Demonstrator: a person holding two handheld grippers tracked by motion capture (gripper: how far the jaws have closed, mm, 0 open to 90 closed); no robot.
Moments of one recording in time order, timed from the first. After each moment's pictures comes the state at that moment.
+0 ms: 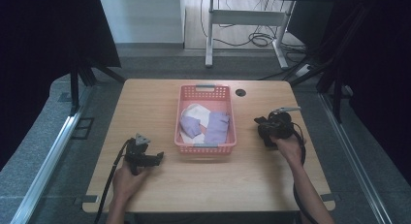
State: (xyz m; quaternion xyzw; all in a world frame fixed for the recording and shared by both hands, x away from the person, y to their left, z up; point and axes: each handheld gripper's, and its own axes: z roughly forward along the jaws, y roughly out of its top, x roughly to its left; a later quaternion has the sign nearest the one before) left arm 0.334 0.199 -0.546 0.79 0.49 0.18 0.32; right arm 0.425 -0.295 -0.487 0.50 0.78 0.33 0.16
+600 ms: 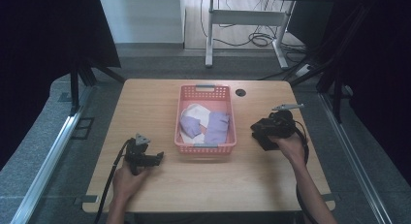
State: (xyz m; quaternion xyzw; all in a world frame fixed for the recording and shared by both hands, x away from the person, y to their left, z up) left arm 0.334 0.199 -0.546 0.79 0.49 0.18 0.32; right arm 0.411 -0.290 -0.453 0.46 0.79 0.37 0.16
